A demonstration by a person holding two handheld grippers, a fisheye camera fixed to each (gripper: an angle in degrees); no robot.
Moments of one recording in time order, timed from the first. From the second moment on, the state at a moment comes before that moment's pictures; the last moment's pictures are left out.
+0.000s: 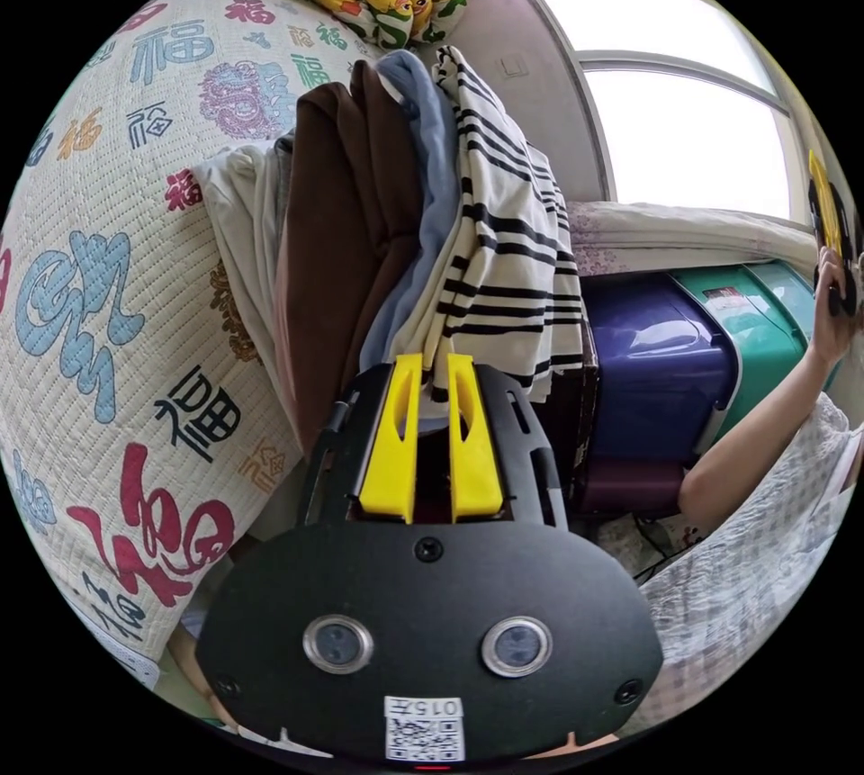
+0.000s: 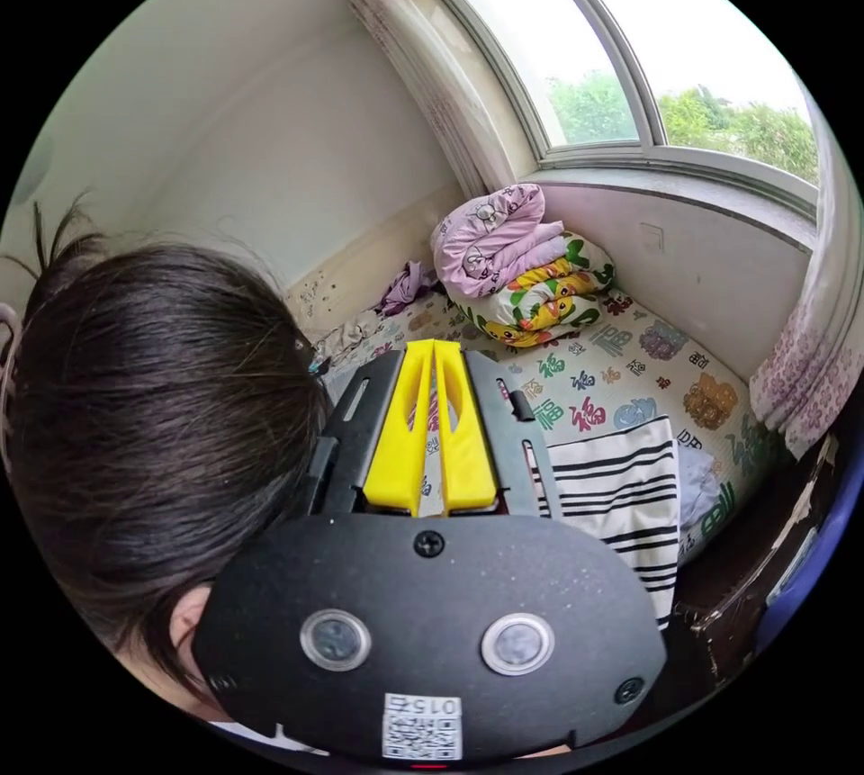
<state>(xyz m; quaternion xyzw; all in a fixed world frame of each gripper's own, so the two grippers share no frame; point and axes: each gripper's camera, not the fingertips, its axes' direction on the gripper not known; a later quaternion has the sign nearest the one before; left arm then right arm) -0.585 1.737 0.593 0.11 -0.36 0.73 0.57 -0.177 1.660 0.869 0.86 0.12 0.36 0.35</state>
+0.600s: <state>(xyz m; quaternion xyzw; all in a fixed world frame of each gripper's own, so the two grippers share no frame) -0.548 1.648 0.588 0.12 -0.34 0.73 0.58 -0.185 1.621 0.845 0.87 0.14 0.33 0.33</state>
